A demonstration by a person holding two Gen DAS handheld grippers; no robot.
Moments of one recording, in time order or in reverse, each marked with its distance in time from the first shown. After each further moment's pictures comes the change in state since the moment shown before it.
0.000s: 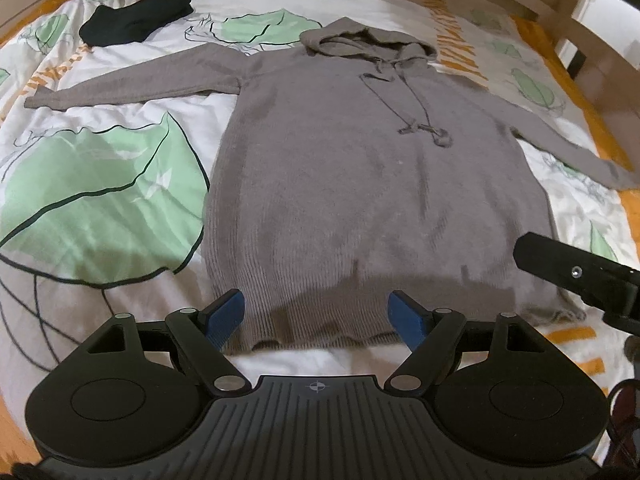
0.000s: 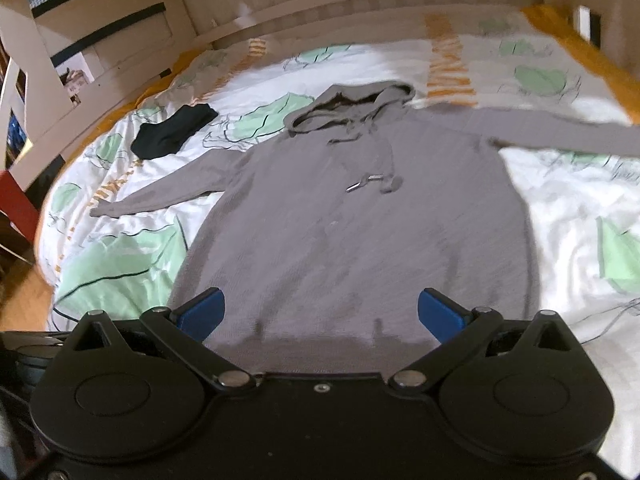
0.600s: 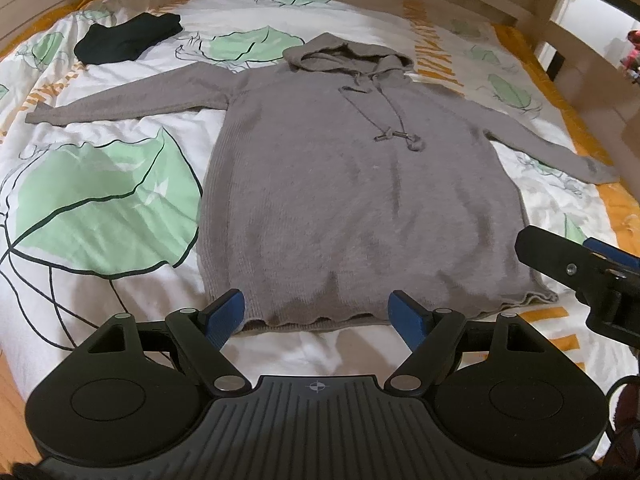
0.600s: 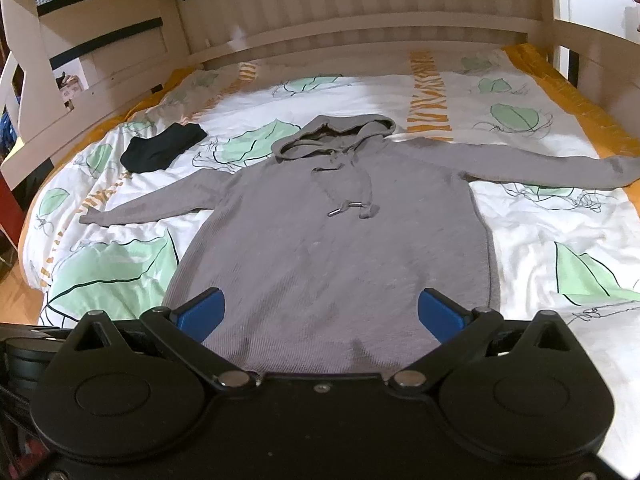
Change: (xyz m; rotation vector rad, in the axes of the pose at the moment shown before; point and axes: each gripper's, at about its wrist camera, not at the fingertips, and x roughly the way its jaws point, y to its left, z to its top) left arm -0.030 -0.012 -0.014 0.044 -0.038 -0.020; right arm -0.041 0.021 -0.012 -0.079 -0.107 -0.117
